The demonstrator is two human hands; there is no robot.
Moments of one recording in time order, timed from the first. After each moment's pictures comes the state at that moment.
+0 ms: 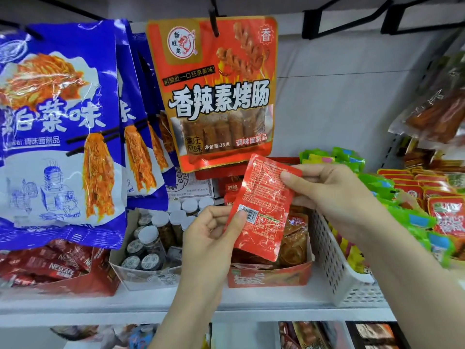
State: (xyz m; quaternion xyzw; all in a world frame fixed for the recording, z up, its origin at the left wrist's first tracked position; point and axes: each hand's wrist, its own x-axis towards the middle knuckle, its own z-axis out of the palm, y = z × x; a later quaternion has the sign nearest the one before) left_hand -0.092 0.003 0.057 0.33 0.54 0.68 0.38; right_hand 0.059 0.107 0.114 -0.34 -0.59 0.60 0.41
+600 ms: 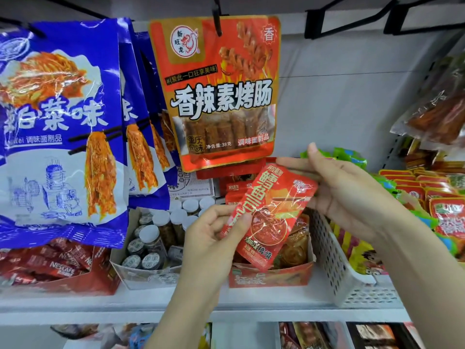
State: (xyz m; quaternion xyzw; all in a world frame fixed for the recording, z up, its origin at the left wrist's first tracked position) left_hand -0.095 0.003 0.058 0.36 0.50 0.67 0.40; right_hand 0.070 0.111 0.124 -0.30 -0.54 0.69 0.37
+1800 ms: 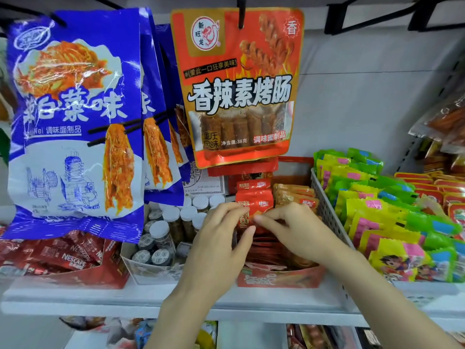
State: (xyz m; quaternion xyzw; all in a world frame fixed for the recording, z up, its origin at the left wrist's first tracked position) left_hand -0.127 0.006 0.034 0.64 0.67 0.36 0.04; right_hand 0.022 0.116 0.041 -0.35 -0.88 0.25 0.22
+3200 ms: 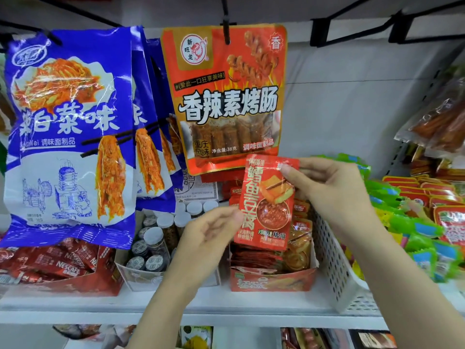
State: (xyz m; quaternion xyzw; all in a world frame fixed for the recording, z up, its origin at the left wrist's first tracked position) left_hand -0.127 0.000 0.058 0.49 0.55 0.56 0.37; right_hand 0.045 0.112 0.113 -0.36 -0.61 0.49 0.51
